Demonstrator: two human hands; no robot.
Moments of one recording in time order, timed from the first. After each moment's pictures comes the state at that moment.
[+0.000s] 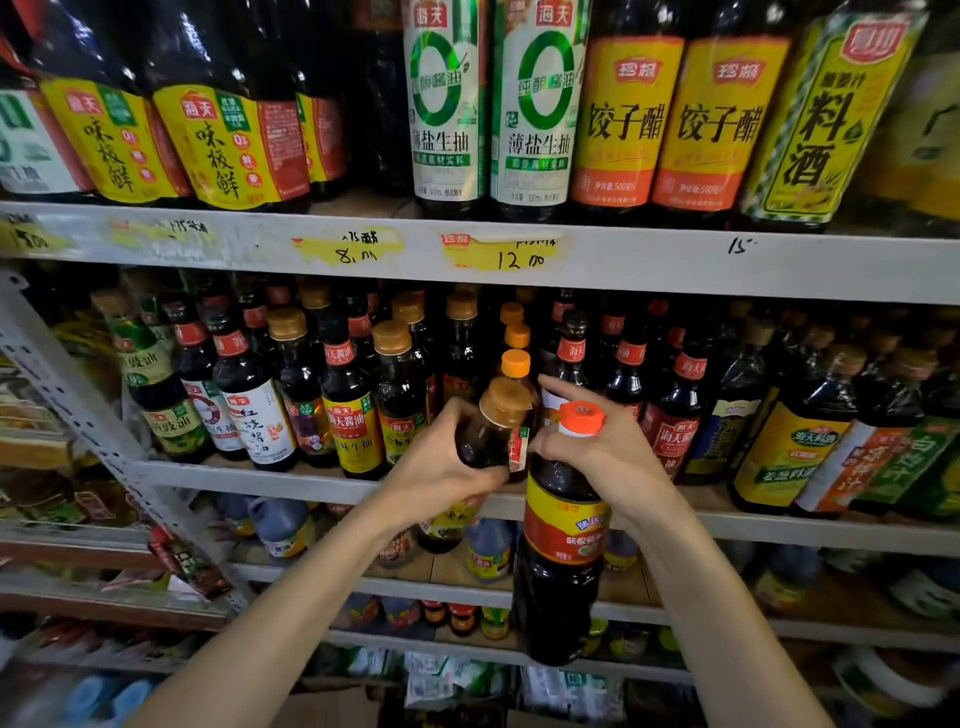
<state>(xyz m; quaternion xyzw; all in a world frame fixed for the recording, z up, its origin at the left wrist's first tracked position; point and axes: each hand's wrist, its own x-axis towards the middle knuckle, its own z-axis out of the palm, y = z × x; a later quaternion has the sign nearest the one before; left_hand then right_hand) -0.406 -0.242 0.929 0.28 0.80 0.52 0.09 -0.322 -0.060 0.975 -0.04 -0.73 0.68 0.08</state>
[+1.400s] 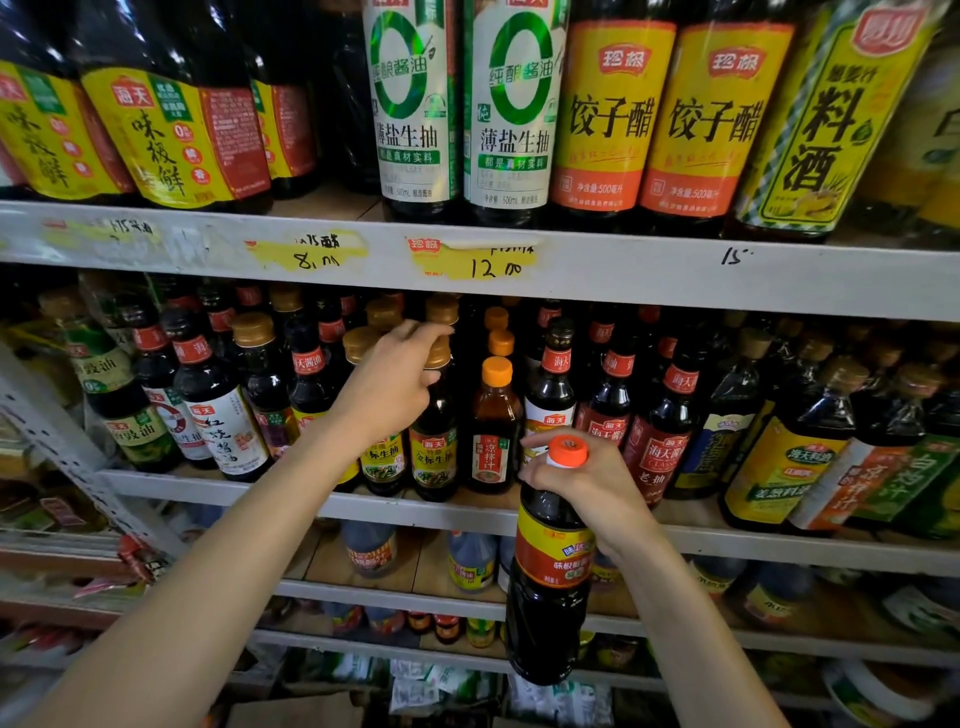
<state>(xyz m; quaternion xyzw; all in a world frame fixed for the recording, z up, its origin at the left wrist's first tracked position) -0.482 -0.231 0.981 0.29 0.91 0.26 -0.12 -0.342 -0.036 0.936 -0.10 -0.73 0.67 0.06</state>
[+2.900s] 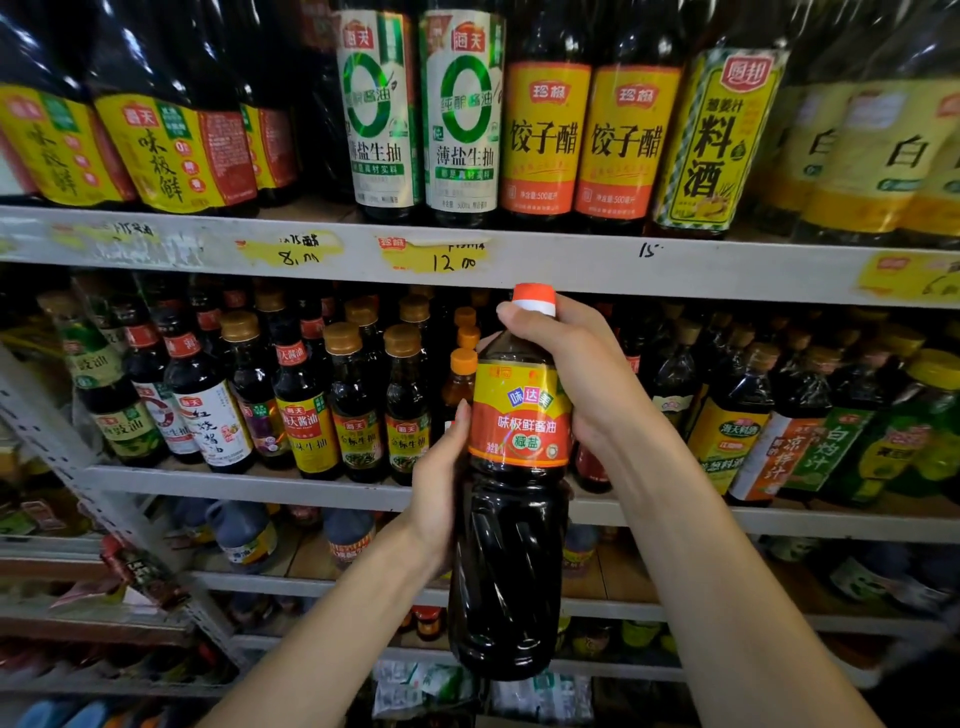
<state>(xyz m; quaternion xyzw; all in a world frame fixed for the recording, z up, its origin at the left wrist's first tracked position) -0.330 -0.177 0.955 0.18 0.43 0.84 0.27 -0.317 -0.045 1.053 0.00 -0.67 0.73 0.12</state>
